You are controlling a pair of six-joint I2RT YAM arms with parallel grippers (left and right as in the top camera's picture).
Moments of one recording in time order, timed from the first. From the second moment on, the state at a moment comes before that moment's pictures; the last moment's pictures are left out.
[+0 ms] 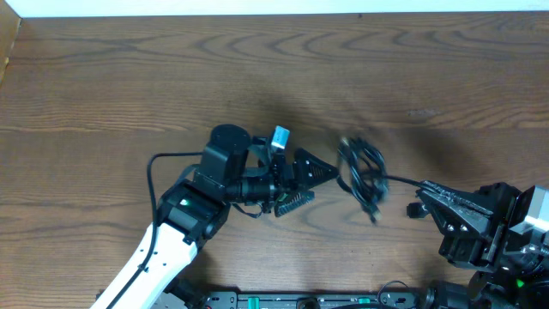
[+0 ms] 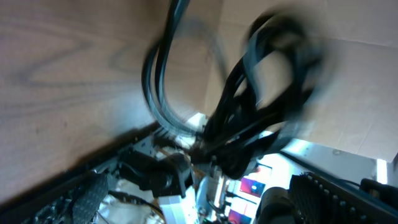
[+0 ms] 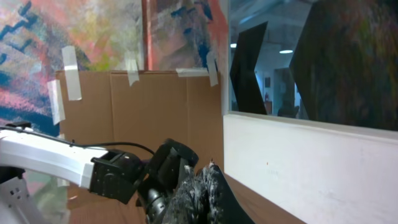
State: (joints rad) left arm -0.54 1.10 0.83 -0.29 0.86 -1.26; right arm -0.22 0.50 0.57 0.96 -1.13 1.01
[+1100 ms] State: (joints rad) left arm -0.69 1.14 0.83 -0.29 0.82 -1.43; right arm -0.22 0.50 0.57 0.96 -1.17 1.00
